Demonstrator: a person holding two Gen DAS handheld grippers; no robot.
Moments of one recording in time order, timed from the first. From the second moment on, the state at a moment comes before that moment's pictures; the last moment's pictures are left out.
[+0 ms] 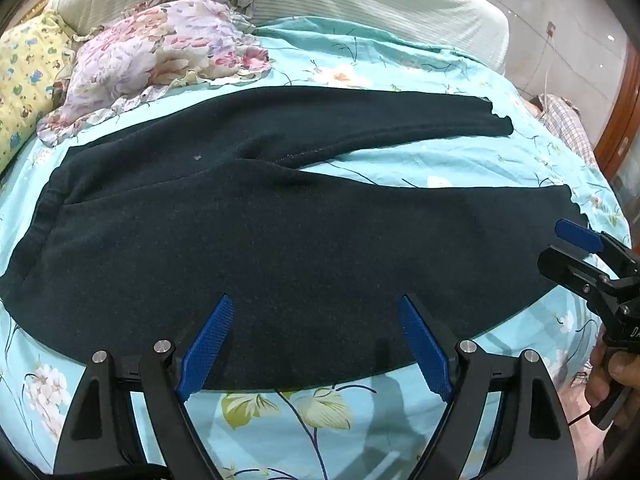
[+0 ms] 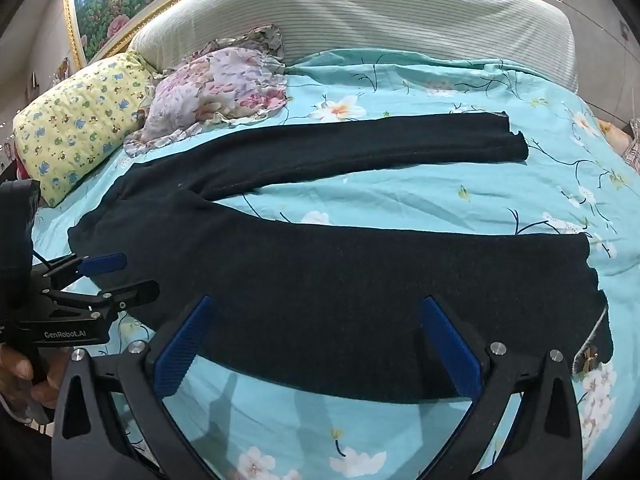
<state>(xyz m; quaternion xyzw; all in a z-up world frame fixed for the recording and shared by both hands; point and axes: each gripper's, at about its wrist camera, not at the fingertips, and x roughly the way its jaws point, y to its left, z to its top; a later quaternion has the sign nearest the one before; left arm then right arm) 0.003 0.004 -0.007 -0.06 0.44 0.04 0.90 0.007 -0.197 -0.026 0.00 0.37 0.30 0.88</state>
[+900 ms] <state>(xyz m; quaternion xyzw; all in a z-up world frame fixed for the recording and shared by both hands) 0.002 0.005 -0.010 -0.07 0.44 0.04 0.90 0.009 -0.198 -0.024 0.00 0.38 0.30 0.88</state>
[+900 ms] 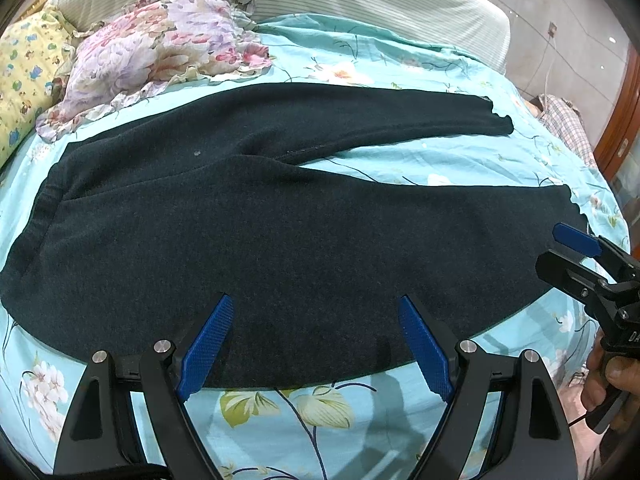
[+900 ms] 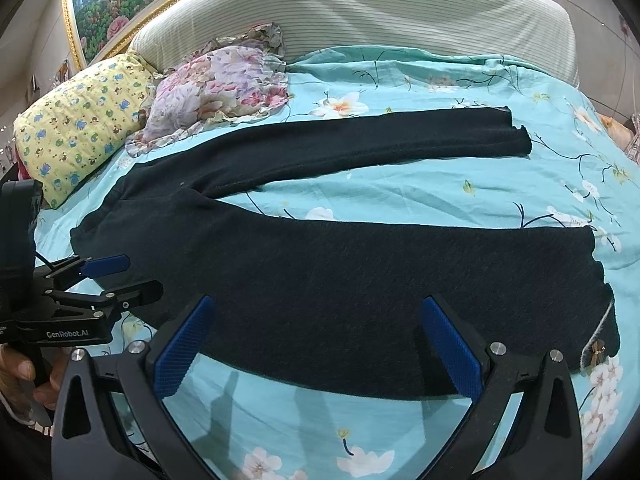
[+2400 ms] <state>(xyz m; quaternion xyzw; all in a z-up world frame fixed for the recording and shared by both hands) 0.026 0.011 -0.007 -0.08 0.45 0.02 0.89 0.032 -0.210 -0.018 0.04 0.39 0.29 0.87</state>
